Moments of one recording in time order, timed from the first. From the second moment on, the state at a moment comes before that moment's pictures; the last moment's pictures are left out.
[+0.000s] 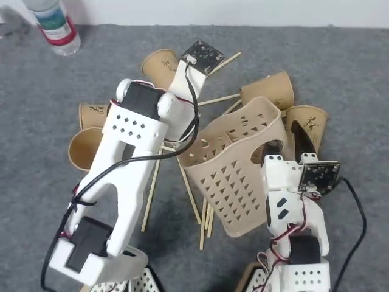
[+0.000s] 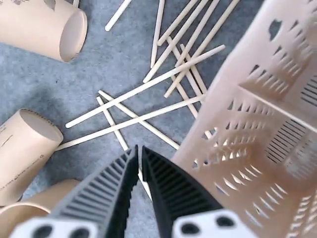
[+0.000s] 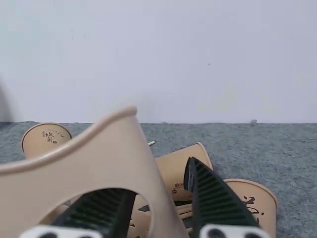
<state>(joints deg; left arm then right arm) 17.1 -4.4 -6.7 97.5 -7.9 -6.4 -103.0 90.6 25.8 -3.3</state>
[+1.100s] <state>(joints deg) 14.8 -4.1 2.2 90.6 -7.9 -6.4 -103.0 90.6 25.8 -3.3</state>
